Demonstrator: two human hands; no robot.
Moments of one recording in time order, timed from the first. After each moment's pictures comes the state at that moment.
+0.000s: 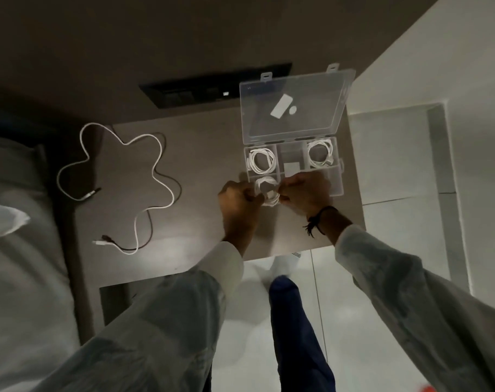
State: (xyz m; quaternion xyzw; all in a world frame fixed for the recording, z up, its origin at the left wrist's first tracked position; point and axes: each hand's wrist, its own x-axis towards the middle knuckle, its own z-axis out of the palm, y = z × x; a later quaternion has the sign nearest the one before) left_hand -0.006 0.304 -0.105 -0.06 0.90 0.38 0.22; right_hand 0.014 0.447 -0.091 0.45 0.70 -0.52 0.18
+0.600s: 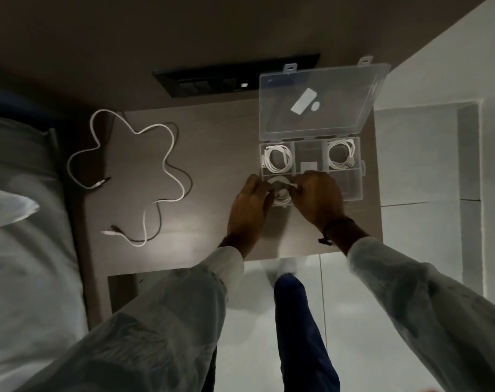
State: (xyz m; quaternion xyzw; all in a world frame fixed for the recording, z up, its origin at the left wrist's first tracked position) left_hand 0.003 0.286 -0.127 0.17 0.91 0.33 0.18; right_hand 0.017 0.448 -0.109 0.12 0.95 -0.20 0.19
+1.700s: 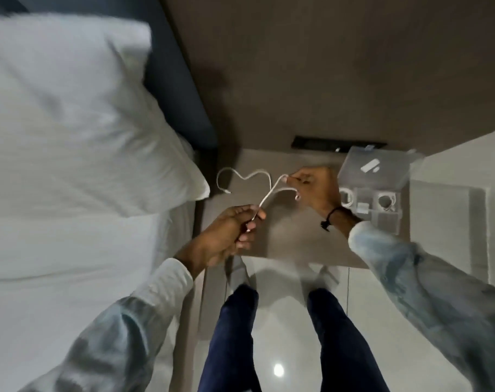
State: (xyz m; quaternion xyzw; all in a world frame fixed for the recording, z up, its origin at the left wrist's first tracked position) left_hand -0.029 0.011 0.142 -0.18 0.50 0.70 0.47; right_hand -0.074 0.242 0.080 0.15 0.86 -0.48 0.08
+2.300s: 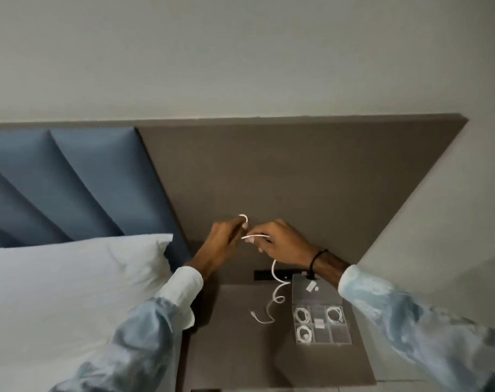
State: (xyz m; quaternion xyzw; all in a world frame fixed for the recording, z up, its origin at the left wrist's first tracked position) left_hand -0.128 0.092 0.410 0.31 0.86 0.41 -0.02; right_hand -0.082 0.286 0.436 -0.17 0.93 -0.34 0.00
